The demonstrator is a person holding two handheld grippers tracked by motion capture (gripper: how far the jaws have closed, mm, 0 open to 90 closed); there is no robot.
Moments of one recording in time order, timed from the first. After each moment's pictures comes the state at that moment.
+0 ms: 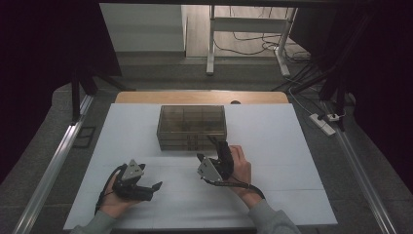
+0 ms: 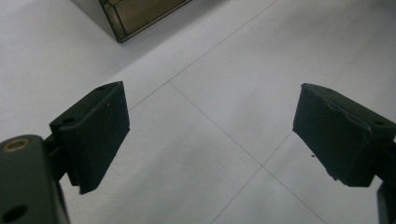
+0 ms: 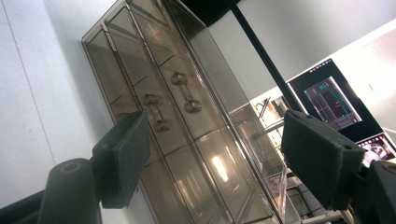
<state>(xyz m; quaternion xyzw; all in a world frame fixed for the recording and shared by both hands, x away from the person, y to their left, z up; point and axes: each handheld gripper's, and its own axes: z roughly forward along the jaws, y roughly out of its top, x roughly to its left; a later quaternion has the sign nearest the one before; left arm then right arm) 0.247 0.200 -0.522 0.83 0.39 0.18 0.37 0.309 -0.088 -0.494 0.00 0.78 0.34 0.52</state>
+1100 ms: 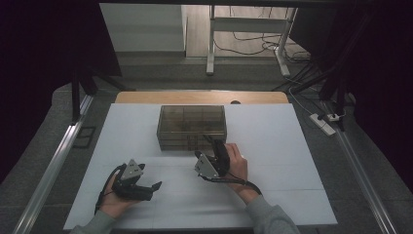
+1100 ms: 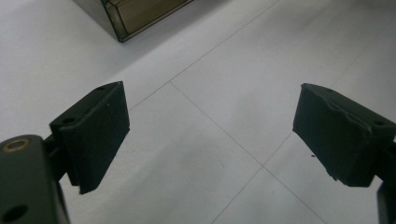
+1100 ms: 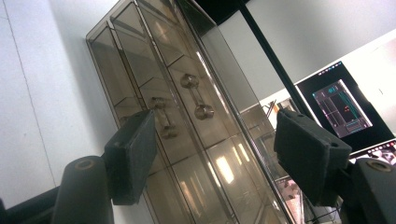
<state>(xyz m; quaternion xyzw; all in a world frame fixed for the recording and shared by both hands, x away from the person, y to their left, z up) 0.247 0.202 -0.522 0.82 0.39 0.17 0.37 0.322 -0.080 -0.502 0.00 0.79 0.34 0.51</state>
